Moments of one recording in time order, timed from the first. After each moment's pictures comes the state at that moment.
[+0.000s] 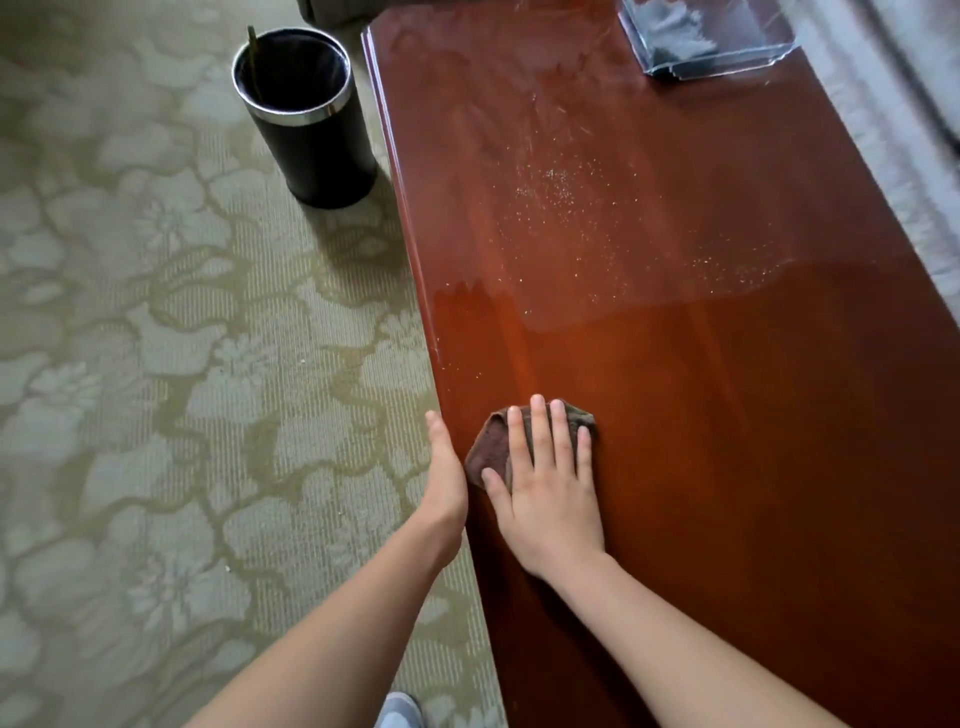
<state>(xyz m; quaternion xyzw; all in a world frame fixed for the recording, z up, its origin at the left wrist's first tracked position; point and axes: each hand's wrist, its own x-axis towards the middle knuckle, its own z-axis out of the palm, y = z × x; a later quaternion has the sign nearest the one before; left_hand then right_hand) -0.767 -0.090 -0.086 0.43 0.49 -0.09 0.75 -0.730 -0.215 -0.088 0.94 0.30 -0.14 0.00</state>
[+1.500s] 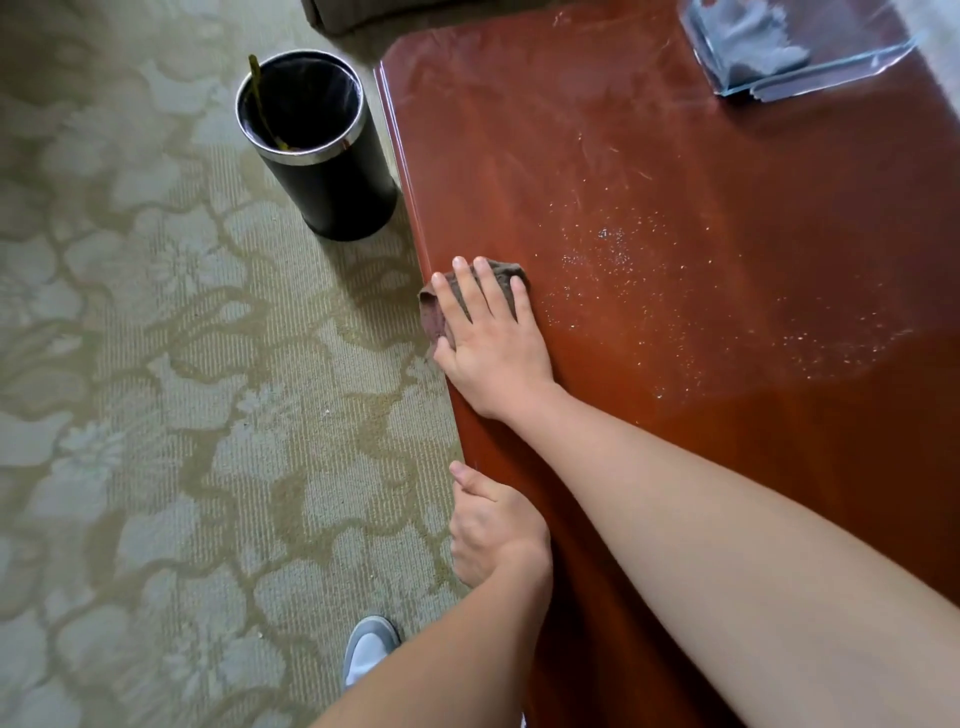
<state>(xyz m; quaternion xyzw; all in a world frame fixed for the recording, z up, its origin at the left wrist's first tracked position) -0.659 -0.060 -0.080 0.56 0.73 -0.05 0.38 -0.527 0.004 -0.084 0.90 0.41 -0.14 -0.03</state>
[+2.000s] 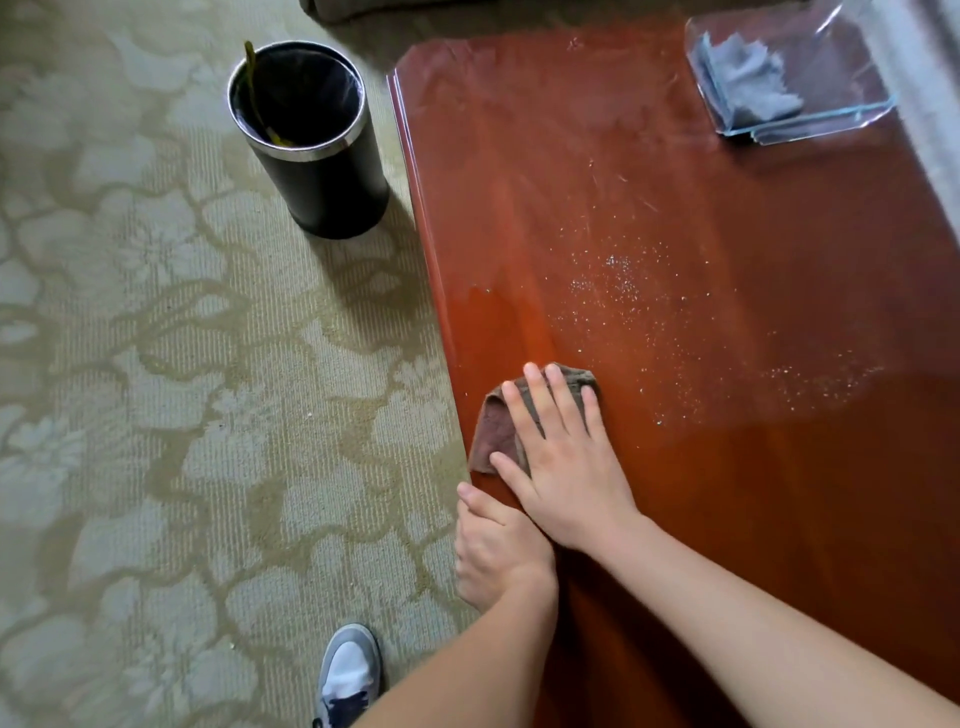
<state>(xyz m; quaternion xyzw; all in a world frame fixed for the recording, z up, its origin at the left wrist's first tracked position) -0.660 -0.056 -0.074 0.55 0.72 -0.07 0.41 -0.578 -0.098 -0.082 0.90 0.41 -0.16 0.02</state>
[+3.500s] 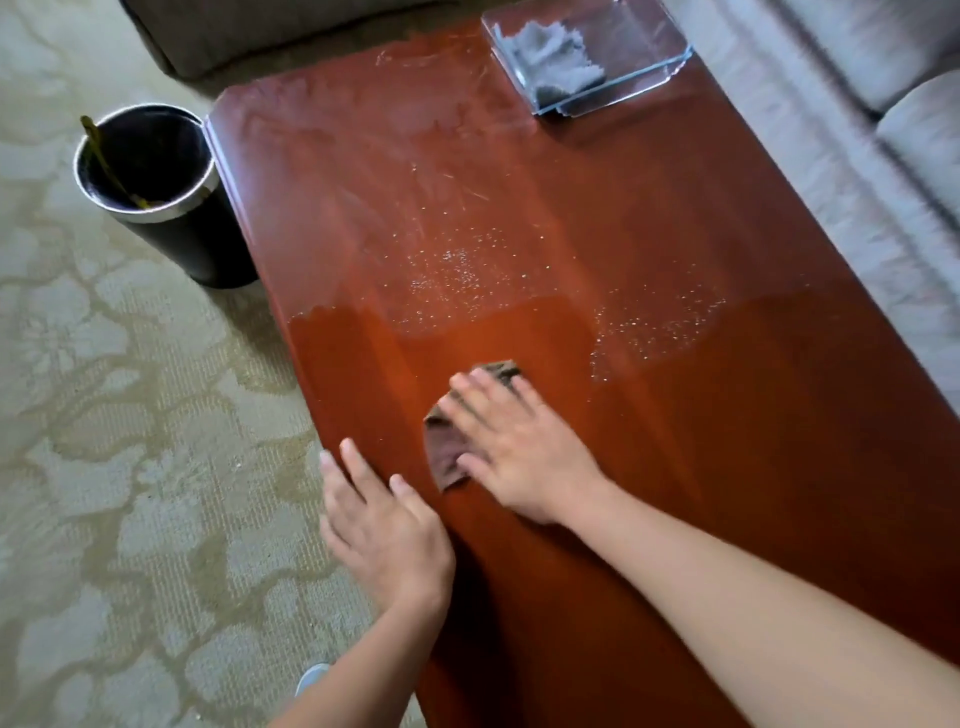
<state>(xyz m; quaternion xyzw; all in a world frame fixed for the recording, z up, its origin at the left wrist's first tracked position) -0.658 -0.082 -0.082 0.81 0.53 0.04 0.24 -0.530 -0.194 -0.089 0.87 0.46 -0.15 0.00</state>
